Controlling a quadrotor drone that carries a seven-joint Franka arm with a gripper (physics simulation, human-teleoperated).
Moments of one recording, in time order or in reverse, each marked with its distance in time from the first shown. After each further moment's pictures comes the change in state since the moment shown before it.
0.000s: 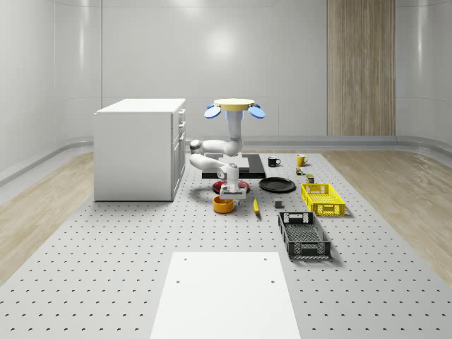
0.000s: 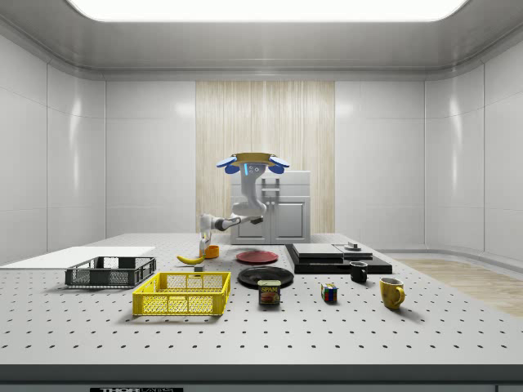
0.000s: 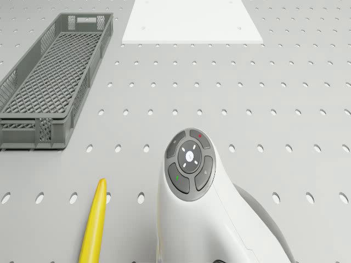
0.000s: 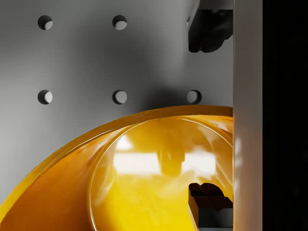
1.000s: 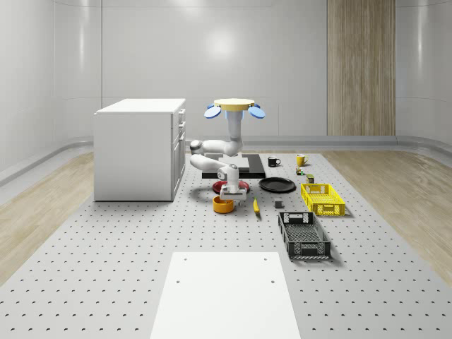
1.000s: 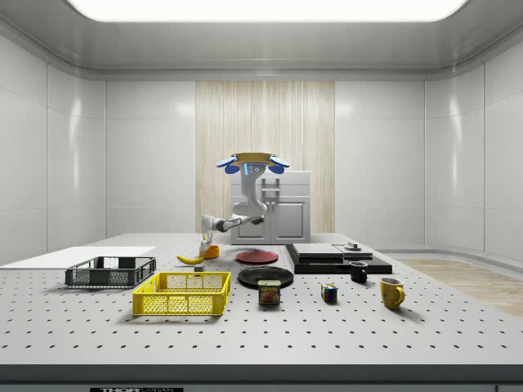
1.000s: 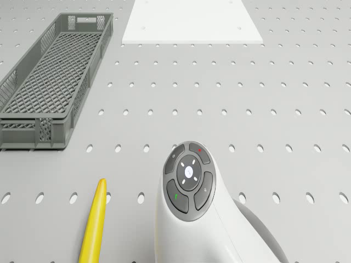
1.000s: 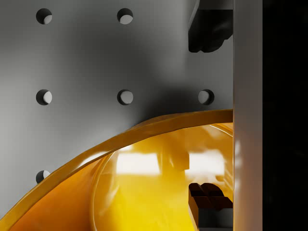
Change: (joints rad) arm 0.016 0.003 -0.037 -0.013 -0.037 0.004 0.001
